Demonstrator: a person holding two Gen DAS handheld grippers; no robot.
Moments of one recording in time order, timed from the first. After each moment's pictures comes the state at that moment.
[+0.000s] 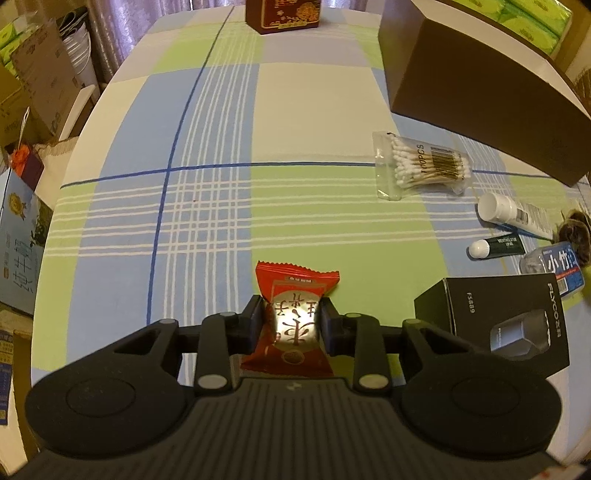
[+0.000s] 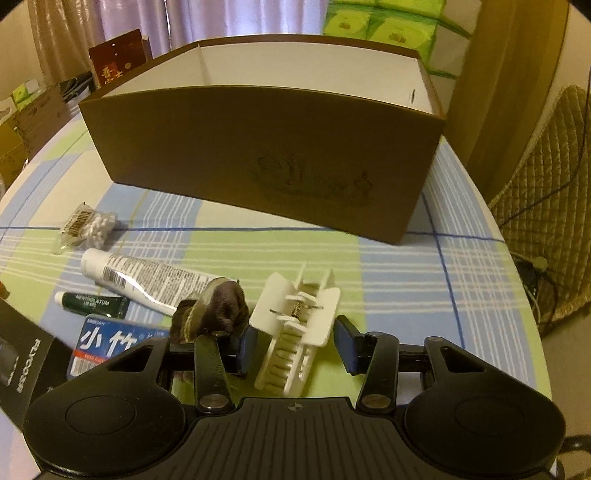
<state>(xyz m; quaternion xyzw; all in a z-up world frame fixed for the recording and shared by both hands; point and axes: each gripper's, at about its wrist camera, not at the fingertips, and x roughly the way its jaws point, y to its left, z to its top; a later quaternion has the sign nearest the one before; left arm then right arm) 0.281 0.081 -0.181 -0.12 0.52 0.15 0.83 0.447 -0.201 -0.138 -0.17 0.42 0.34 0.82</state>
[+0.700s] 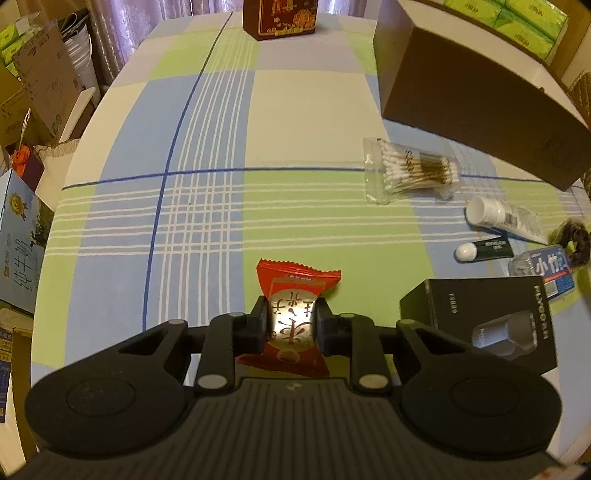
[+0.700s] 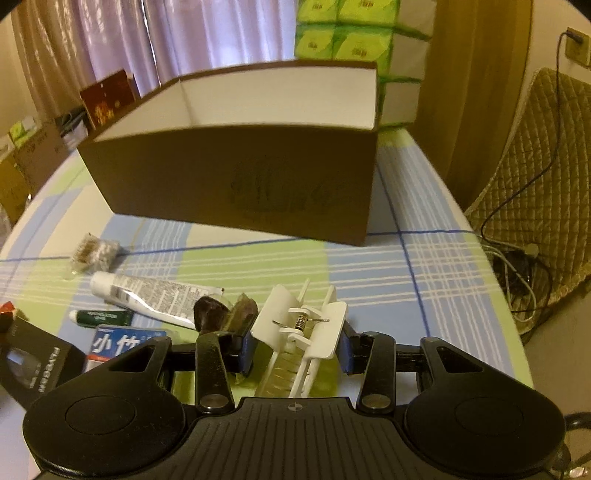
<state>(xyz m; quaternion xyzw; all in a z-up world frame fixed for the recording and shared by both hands) 0.276 0.075 -0.170 -0.12 0.51 0.15 0.84 0.447 -0.244 -0.109 -0.12 0.41 0.34 0.83</state>
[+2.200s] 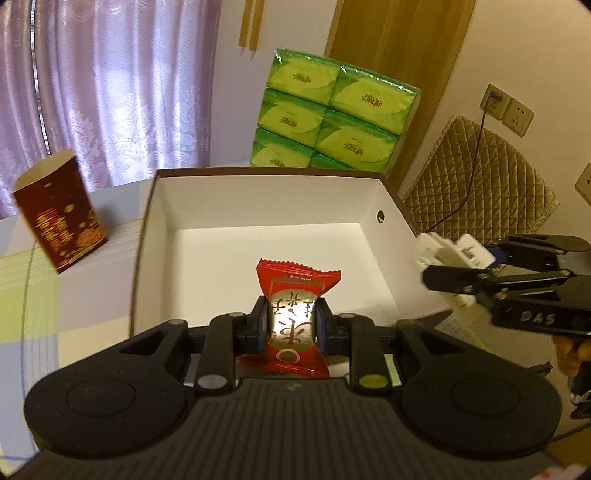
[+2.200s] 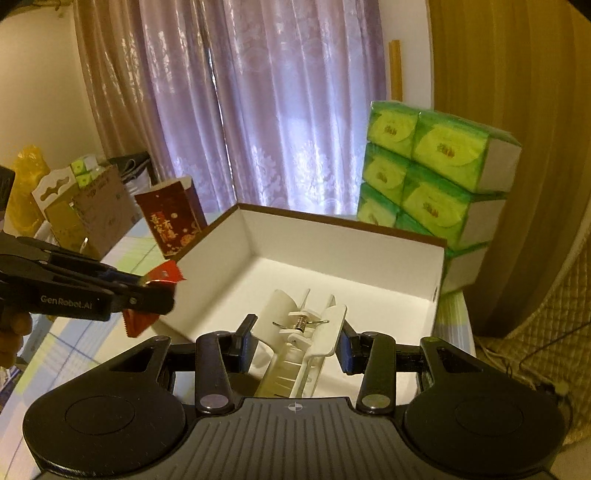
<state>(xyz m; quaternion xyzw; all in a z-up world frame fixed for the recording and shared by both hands) 0.496 -0.035 -0.037 -0.08 0.41 -0.04 0.91 0.534 -0.158 0.013 -0.11 0.33 0.46 0.82</state>
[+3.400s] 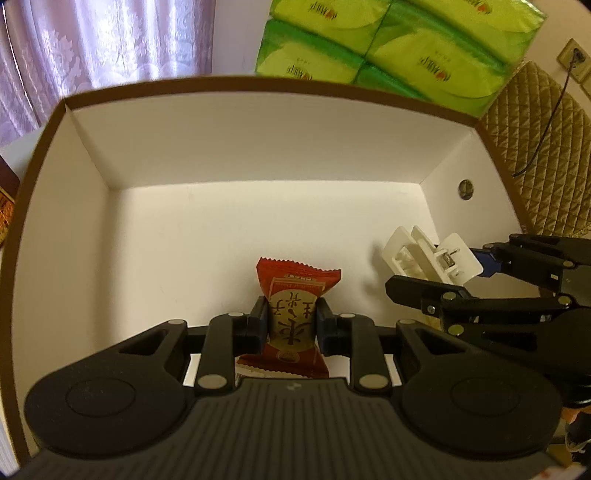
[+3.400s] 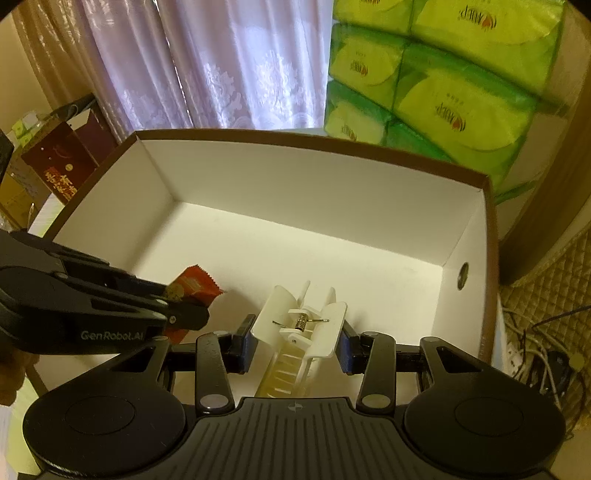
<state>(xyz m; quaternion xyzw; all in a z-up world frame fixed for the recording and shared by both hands) 0.653 -0.031 -0.151 -0.11 0.54 -0.03 0.83 0.652 -0.080 -0.085 -0.15 0.46 0.40 0.78</state>
